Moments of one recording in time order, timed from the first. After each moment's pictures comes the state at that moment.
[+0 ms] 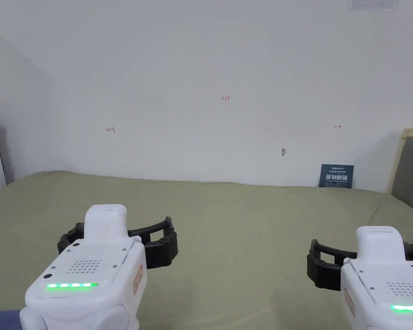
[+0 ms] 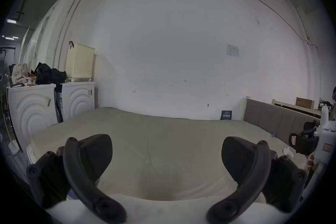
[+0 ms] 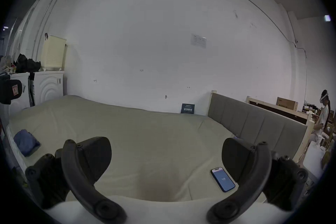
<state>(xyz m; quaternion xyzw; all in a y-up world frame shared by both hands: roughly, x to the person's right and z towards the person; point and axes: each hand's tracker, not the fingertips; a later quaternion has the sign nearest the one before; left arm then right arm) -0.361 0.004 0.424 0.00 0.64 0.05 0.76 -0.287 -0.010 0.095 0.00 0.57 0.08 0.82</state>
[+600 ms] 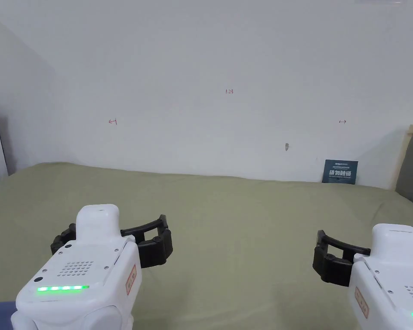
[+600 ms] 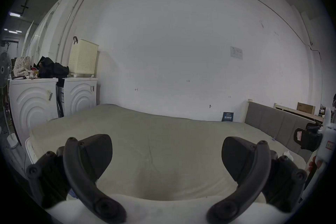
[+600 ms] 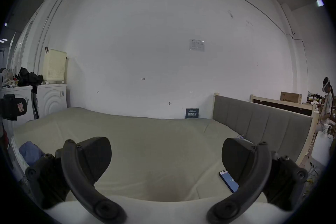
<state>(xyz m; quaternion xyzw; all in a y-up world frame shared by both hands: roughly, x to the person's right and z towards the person) -0.364 -0.009 0.435 0.01 0.65 0.07 0.76 -0.282 -0.011 0.094 0.00 0.58 0.03 0.81</state>
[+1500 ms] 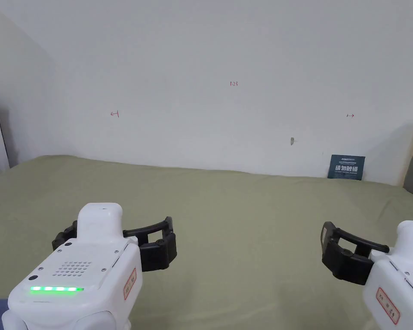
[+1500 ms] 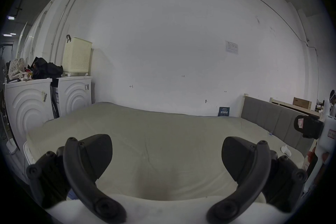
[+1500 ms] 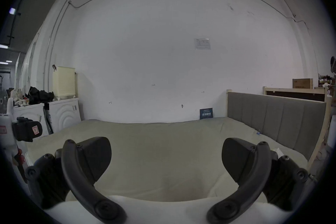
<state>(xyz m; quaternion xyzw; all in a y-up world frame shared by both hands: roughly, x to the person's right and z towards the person) -0.377 -0.005 0.434 -0.01 0.63 0.07 0.77 -0.290 -0.005 0.080 -0.03 0.62 -0.03 0.78</state>
